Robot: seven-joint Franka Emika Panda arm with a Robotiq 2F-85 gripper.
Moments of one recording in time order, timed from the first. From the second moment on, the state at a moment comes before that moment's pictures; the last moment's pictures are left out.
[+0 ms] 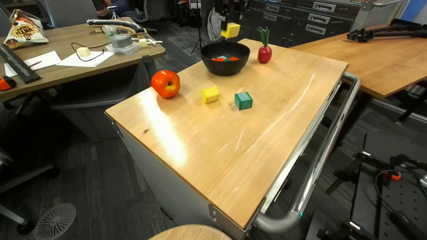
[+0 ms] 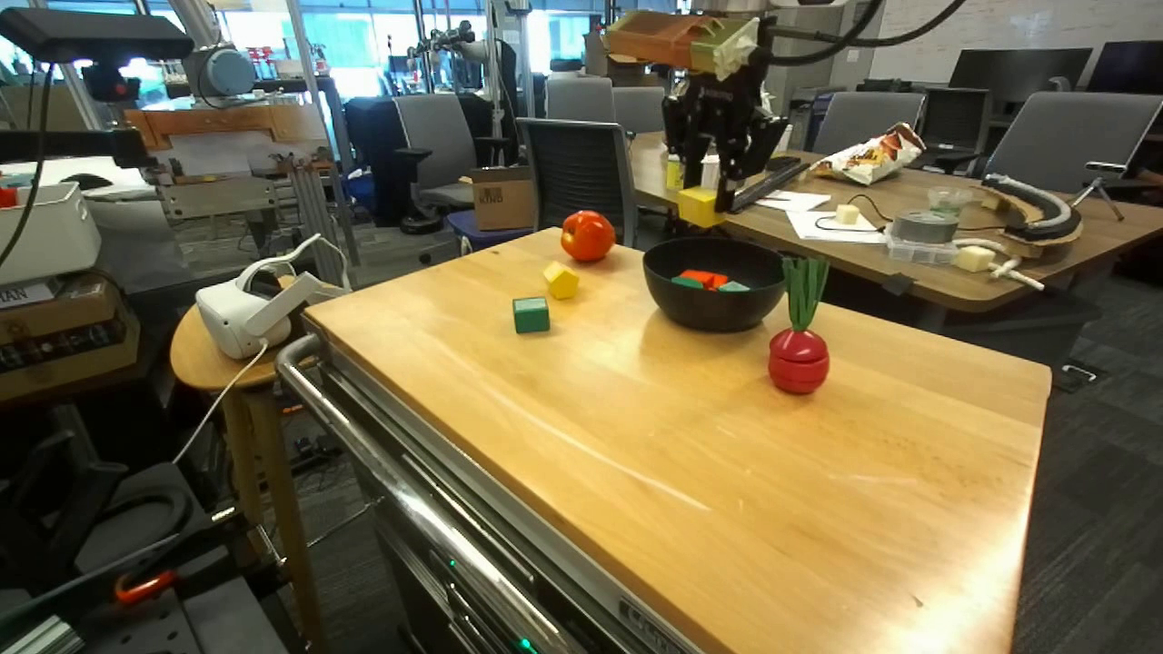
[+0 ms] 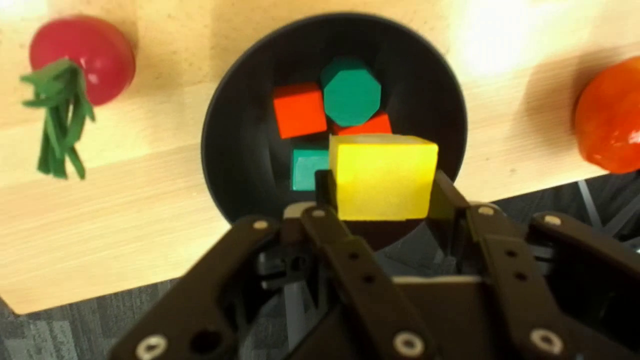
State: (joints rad) arm -0.12 0.38 -0.05 -1.60 0.10 2.07 0.00
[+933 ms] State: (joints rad) arm -0.01 0.12 -0.04 -2.26 0.07 2.28 0.23
